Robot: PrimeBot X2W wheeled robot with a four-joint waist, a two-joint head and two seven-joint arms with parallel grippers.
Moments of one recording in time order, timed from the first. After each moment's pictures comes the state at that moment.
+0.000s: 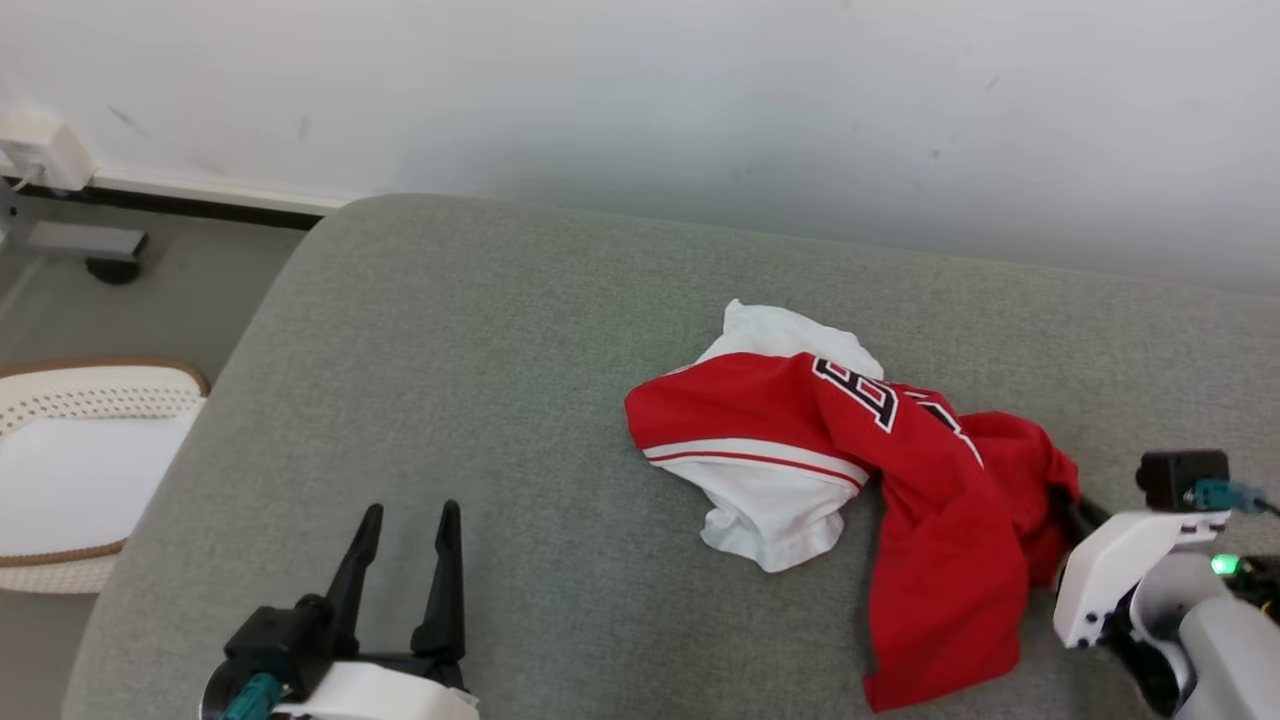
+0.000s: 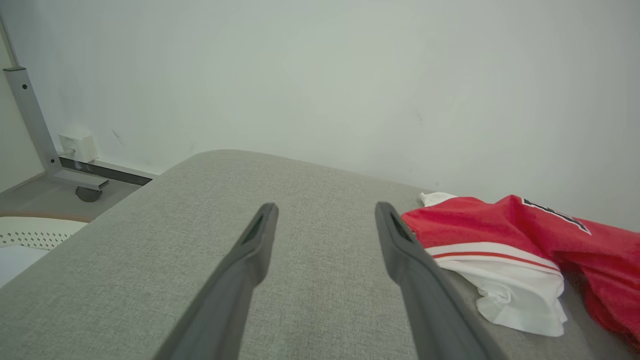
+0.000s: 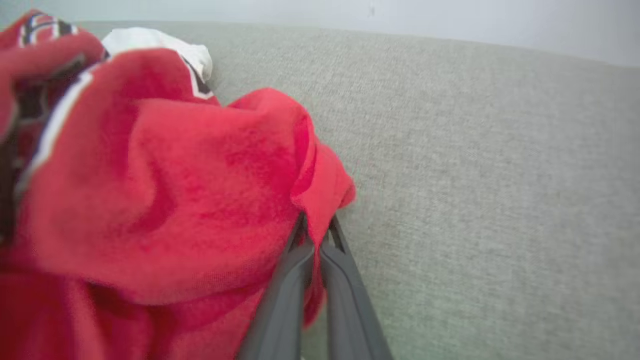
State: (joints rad) left arm -0.09 0.06 -0.12 0.16 -0.25 -0.03 -0.26; right arm -0.50 -0.22 0.24 0.79 0.47 0.13 0.12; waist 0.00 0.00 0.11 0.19
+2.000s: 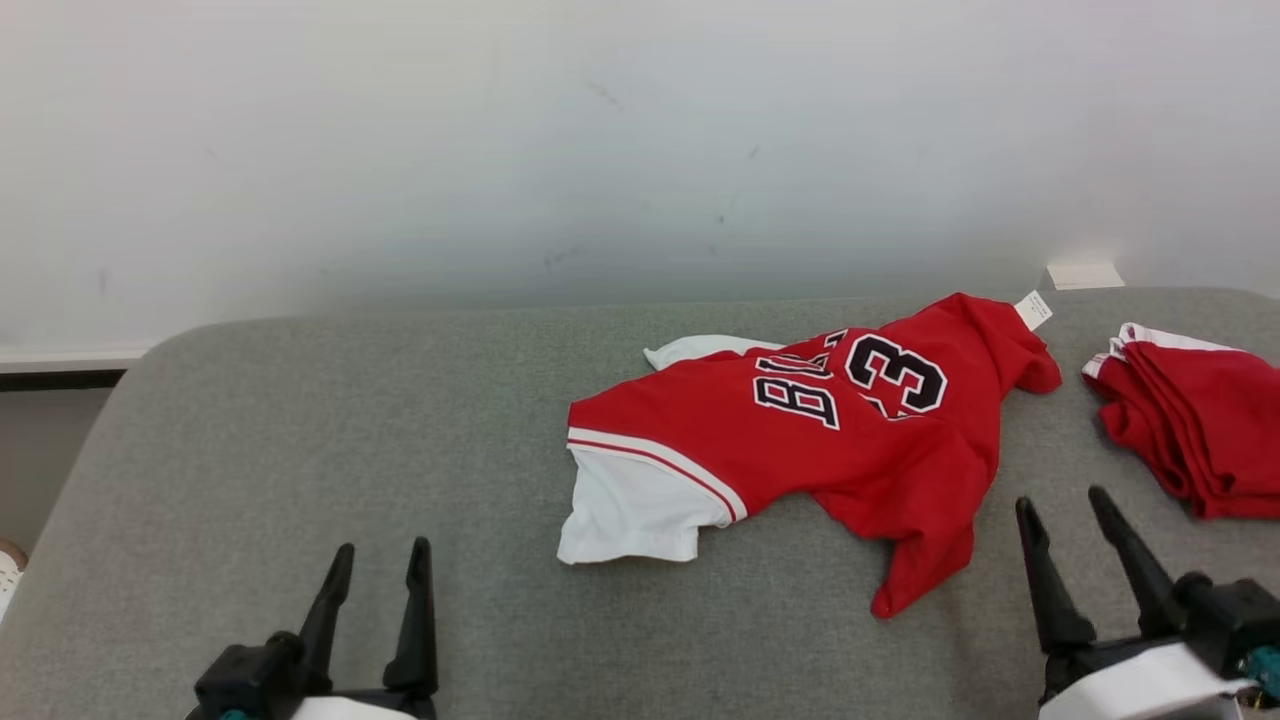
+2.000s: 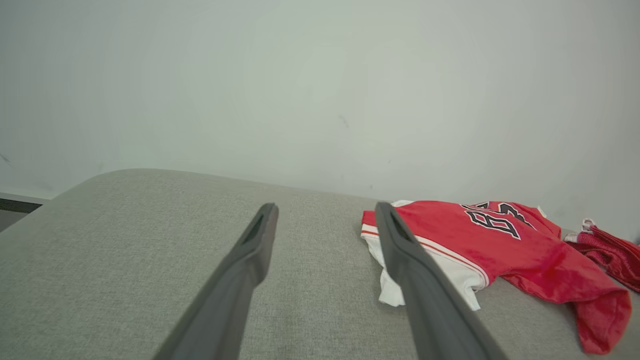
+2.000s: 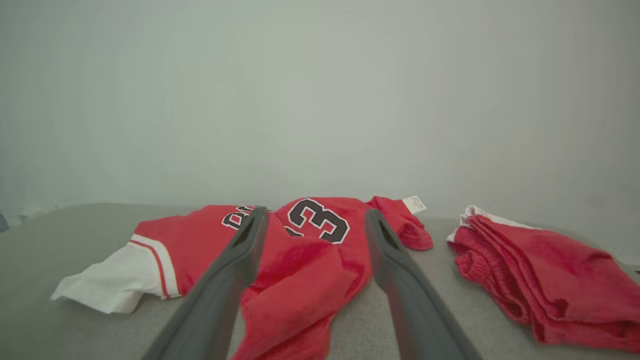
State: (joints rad) left arm -0.03 0.05 -0.06 0.17 -0.24 -0.05 -0.26; right arm -0.23 -0.23 0.19 0.35 0.40 0.13 -0.26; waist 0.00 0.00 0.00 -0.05
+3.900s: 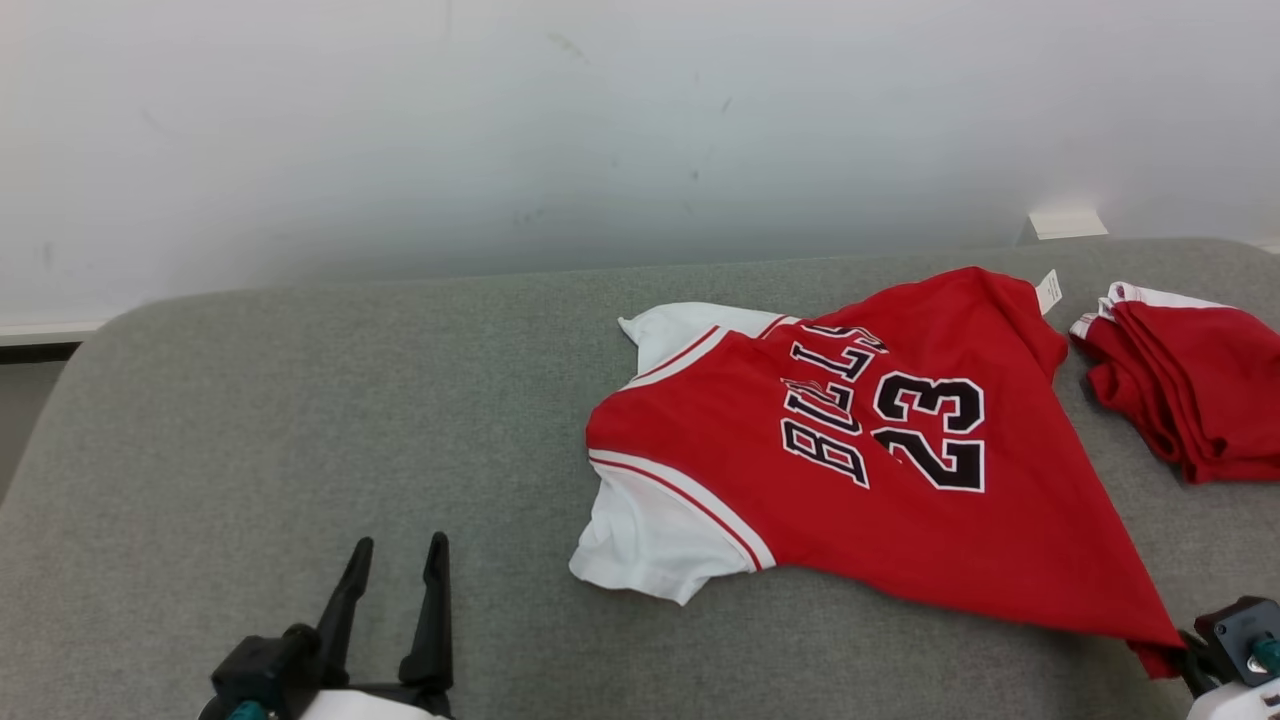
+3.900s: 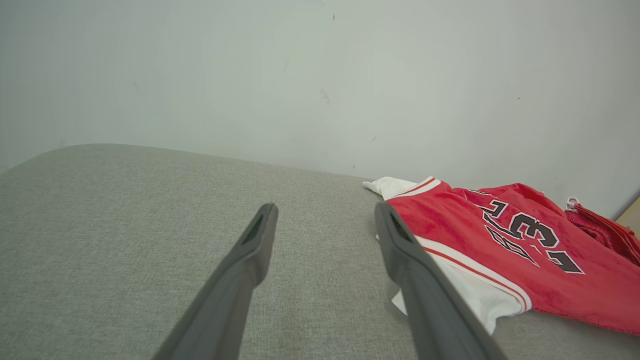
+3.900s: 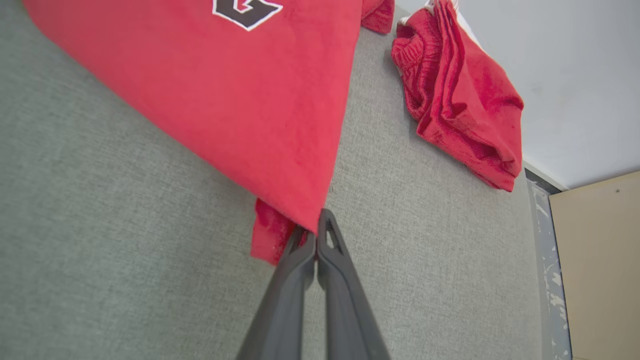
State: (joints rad) left arm -0.05 0.05 -0.08 0.18 -0.26 -0.06 -0.26; right arm -0.03 -0.48 0.16 0.11 0.18 0.13 0.40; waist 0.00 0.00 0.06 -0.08
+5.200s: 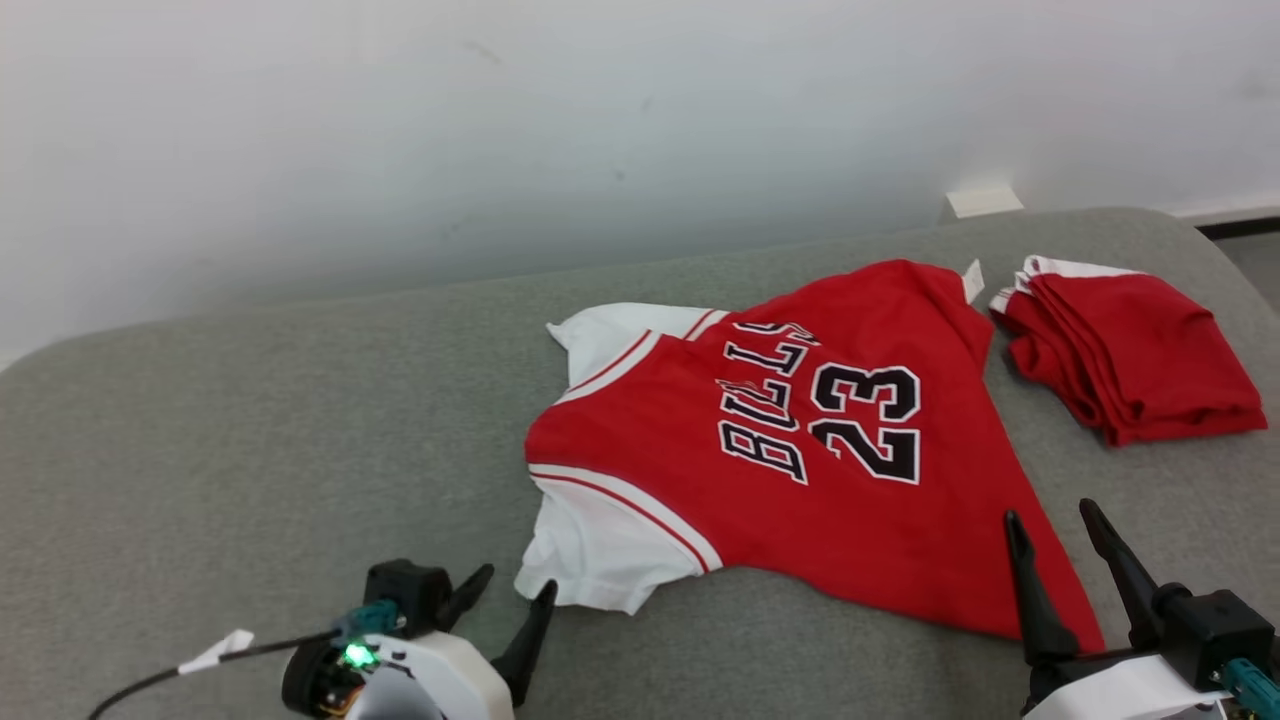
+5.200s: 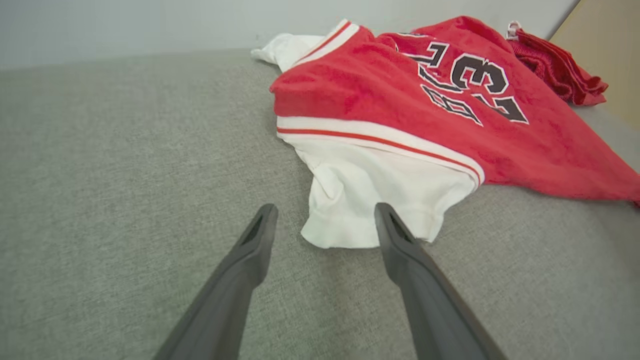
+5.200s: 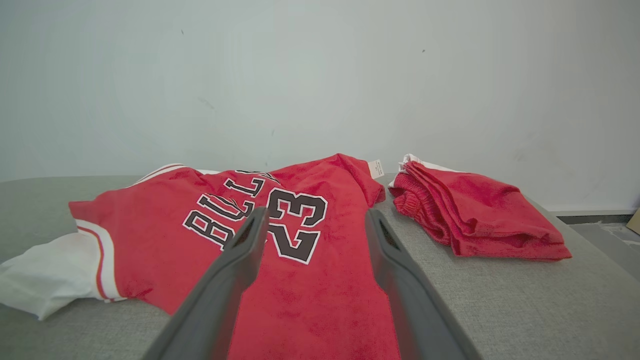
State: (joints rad) left arm -0.23 0.13 -0.29 0.41 -0.27 -0.13 0.04; right arm -0.09 -0.09 0.06 0.18 0.22 0.13 -0.14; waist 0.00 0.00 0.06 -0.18
